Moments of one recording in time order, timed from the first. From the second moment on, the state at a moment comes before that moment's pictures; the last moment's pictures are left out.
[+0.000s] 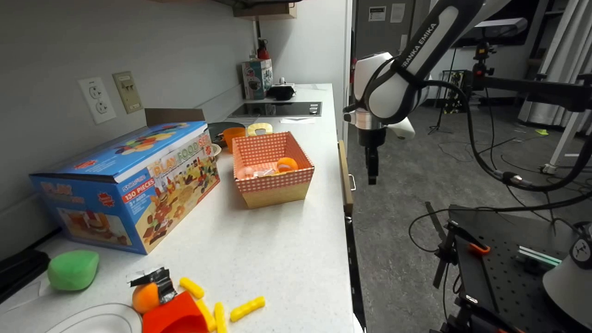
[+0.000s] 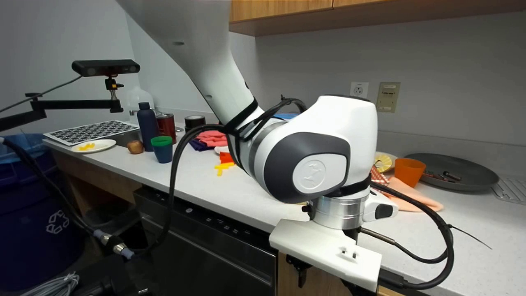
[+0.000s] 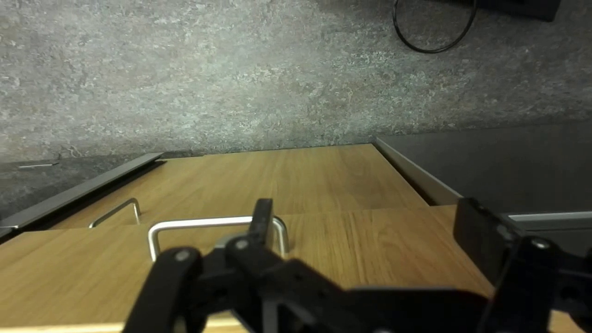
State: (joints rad) arm -0.30 0.20 -0.14 -2.40 -0.13 2.57 -0.56
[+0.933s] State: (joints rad) arm -0.30 -0.18 -0.22 -2.69 -0.21 2.67 -0.53
